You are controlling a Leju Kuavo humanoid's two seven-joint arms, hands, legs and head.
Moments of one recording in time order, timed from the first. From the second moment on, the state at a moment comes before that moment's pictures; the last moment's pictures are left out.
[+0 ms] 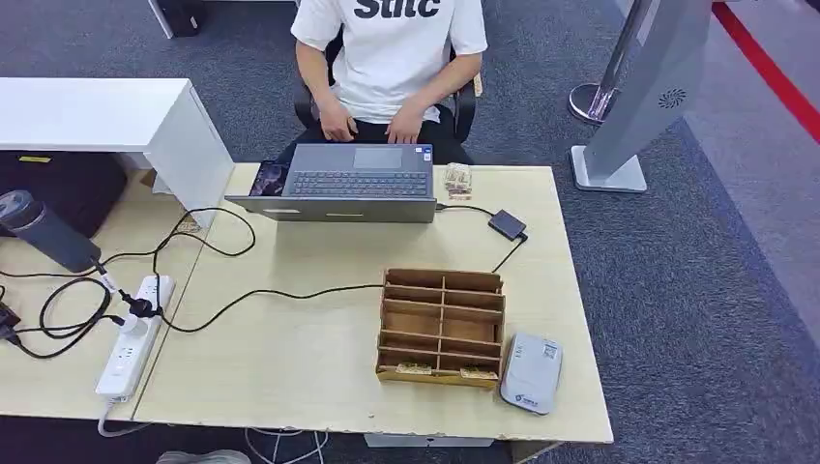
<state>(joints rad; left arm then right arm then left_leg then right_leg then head) -0.06 -0.16 0.82 -0.20 -0.41 -0.01 -0.11 -0.04 0.05 -0.70 -0.19 0.75 0.01 0.17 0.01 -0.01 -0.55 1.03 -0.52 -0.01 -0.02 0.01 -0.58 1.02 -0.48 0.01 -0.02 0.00</state>
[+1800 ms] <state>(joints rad) -0.06 -0.16 0.83 -0.20 -0.42 -0.01 -0.13 -0.04 0.06 -0.73 -0.19 0.76 0.00 0.17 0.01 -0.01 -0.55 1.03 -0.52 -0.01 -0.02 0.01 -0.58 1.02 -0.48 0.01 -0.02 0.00</state>
